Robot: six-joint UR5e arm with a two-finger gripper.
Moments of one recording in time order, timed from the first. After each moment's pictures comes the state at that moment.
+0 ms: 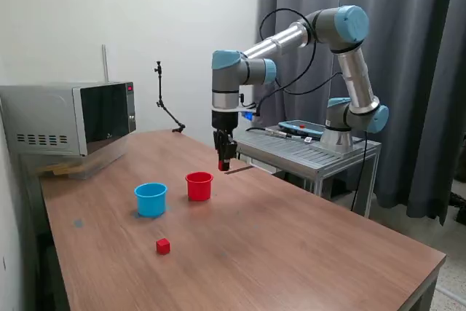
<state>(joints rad) -0.14 -0.96 1.36 -1.97 -1.58 -2.94</state>
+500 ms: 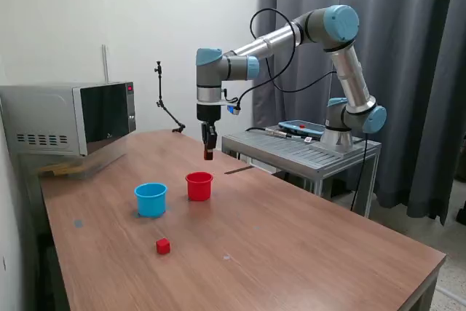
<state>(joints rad) -0.26 -0.97 1.36 -1.96 -1.59 -2.94</state>
